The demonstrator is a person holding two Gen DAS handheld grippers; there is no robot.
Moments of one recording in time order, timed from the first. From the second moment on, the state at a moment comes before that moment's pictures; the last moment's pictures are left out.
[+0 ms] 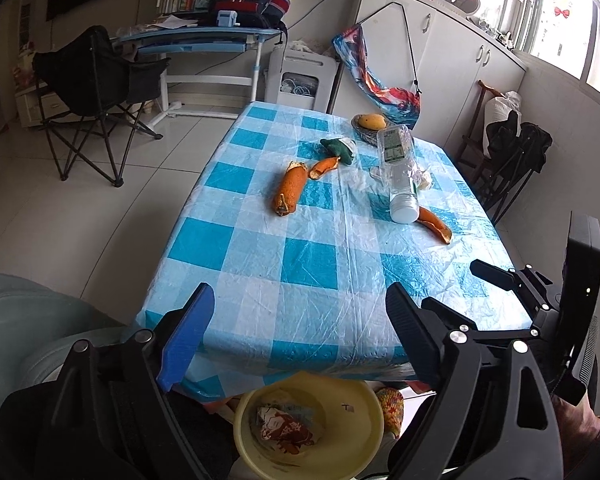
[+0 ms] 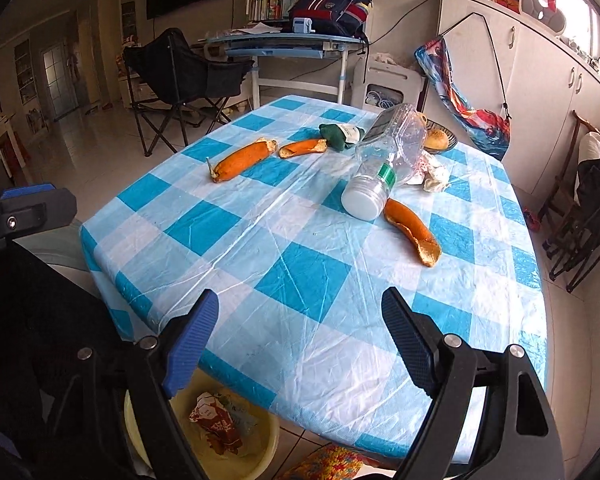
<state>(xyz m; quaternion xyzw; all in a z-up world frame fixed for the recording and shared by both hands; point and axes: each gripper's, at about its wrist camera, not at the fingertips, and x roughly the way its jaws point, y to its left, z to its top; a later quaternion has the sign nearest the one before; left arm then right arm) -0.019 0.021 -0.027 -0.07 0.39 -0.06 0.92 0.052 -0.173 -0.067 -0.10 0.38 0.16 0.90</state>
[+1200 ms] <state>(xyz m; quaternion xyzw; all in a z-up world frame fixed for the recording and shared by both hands) 0.257 -0.123 -0.063 -0.08 0.45 -0.16 0.87 0.169 -0.222 -0.095 -0.06 0.45 0.16 0.88</state>
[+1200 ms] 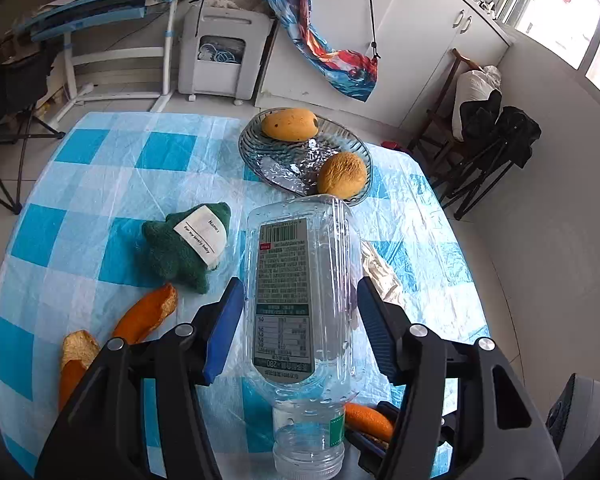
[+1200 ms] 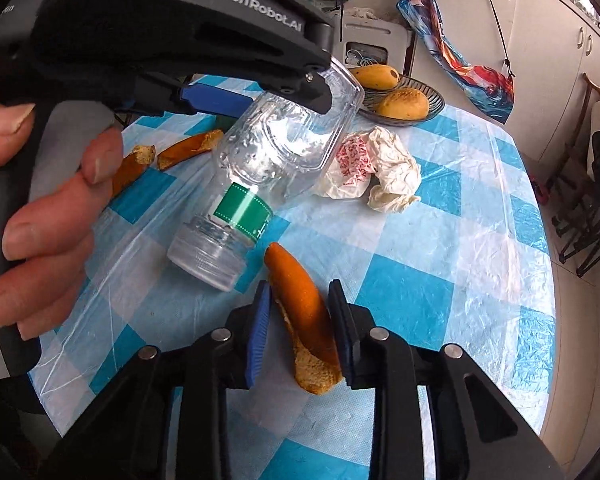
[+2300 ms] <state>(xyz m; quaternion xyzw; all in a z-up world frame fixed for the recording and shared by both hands) -0.026 0.053 -0.037 -0.16 0.41 -0.09 0.89 -0.011 -0.121 -0.082 -0.08 0.38 0.28 0.88</state>
